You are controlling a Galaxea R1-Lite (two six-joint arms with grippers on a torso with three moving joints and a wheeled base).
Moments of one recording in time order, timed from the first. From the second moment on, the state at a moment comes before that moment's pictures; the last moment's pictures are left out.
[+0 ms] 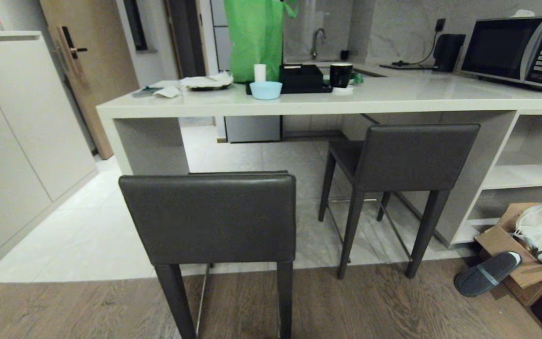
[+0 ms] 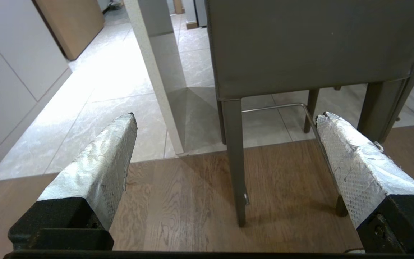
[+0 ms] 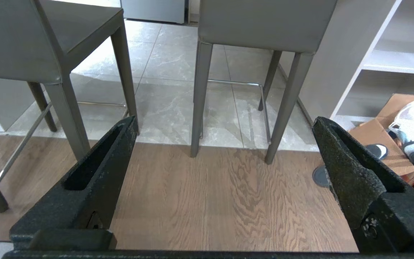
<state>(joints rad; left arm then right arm) 0.00 0.00 0.00 0.01 -0.03 0.15 0.01 0.00 0.00 0.01 0.04 -0.11</state>
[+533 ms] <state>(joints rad) 0.00 0.00 0.00 0.00 0.00 0.03 0.01 0.00 0.00 0.01 0.04 -0.10</state>
